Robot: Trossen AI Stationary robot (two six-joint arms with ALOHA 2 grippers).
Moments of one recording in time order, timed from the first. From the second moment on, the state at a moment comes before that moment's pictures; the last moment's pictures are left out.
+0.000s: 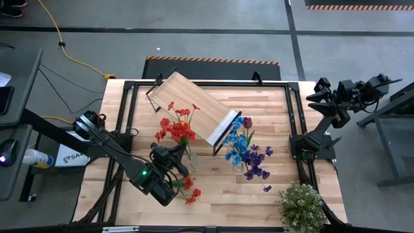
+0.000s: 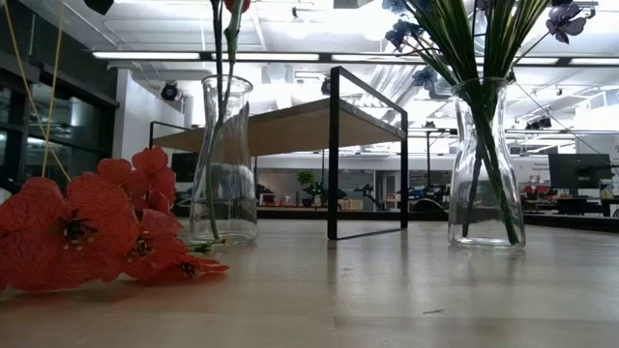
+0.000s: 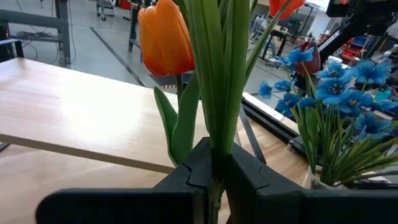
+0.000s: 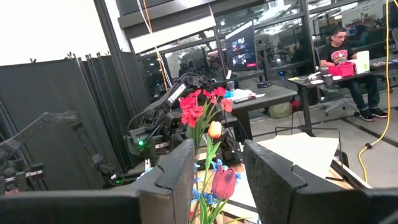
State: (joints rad) left arm -0.70 1.65 1.29 -1.04 -1.44 -1.71; right arm 0.86 0.15 1.00 -0.68 0.78 0.15
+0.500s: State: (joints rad) left arm -0.70 1.65 1.29 -1.02 -1.42 -1.71; right arm 0.86 0.15 1.00 -0.68 0.78 0.15
